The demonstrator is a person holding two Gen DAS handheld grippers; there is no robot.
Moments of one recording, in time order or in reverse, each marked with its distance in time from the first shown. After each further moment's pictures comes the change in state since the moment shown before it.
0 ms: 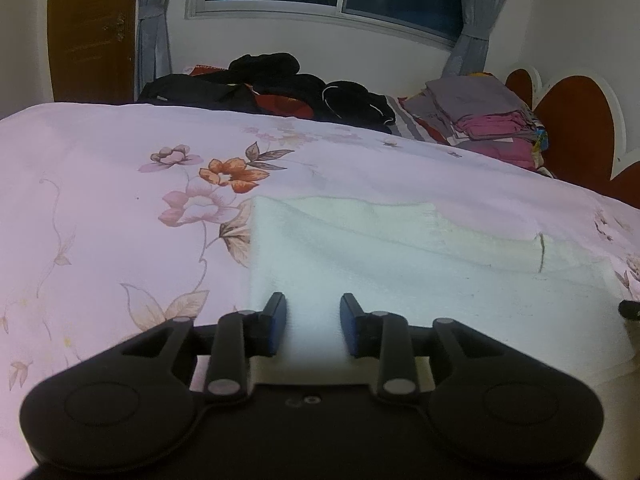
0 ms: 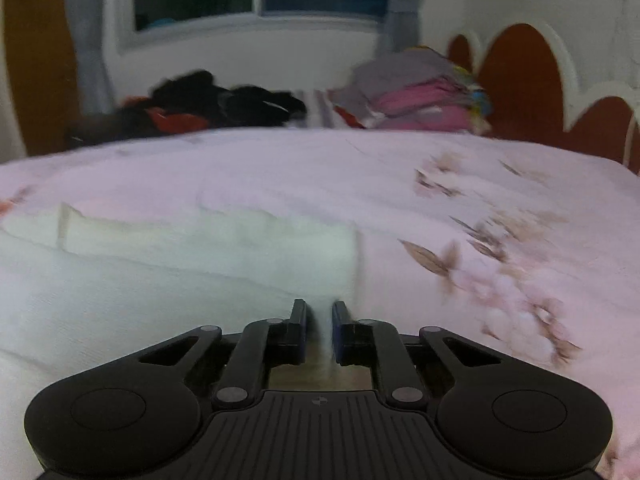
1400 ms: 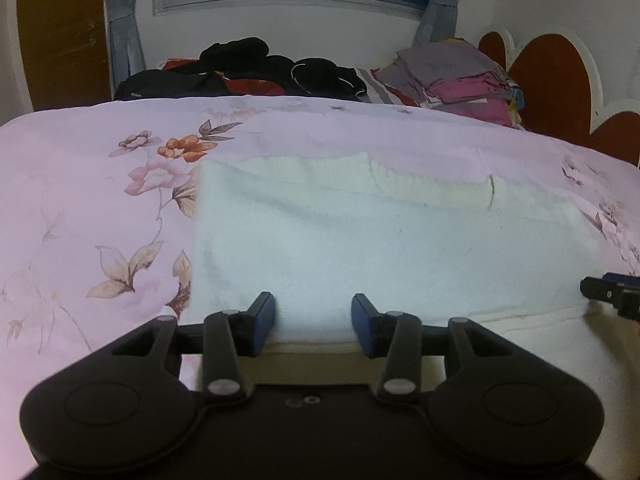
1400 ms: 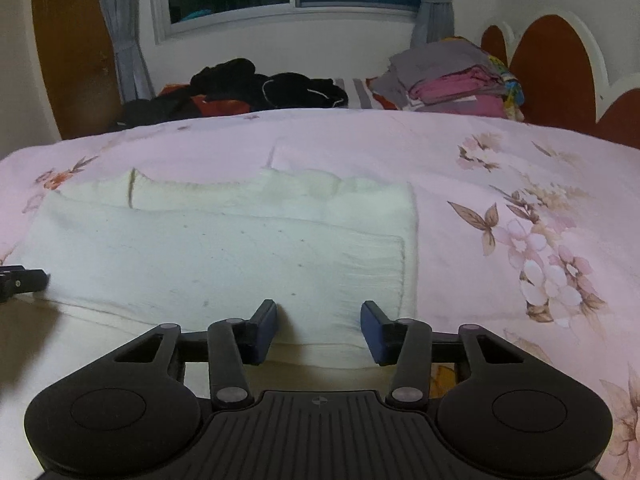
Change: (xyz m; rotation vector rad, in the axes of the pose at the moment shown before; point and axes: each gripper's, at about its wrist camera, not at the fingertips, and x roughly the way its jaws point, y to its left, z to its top) left arm -0.023 -0.041 -0.024 0.102 0.067 -0.018; right arm -0.032 0.021 -0.024 0.002 0.042 0.147
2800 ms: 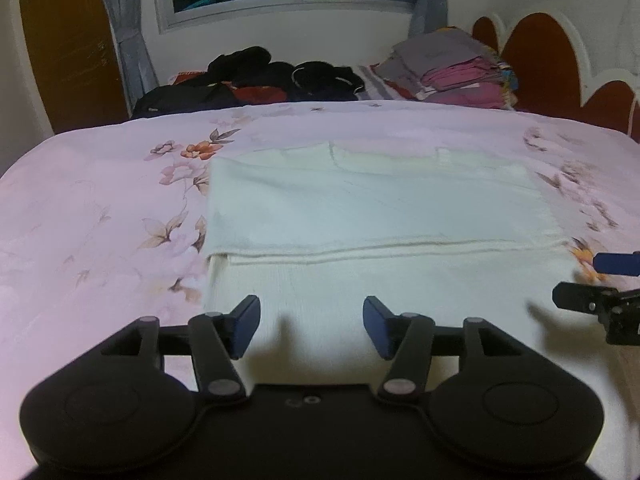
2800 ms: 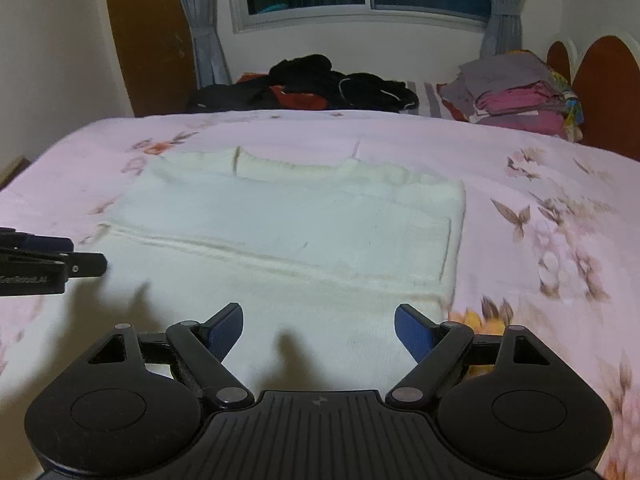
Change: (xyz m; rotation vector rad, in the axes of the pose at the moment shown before) left arm -0.108 -0.050 -0.040 0.065 0.007 0.077; right arm -0.089 0.012 -0.036 -0.122 0.016 0.202
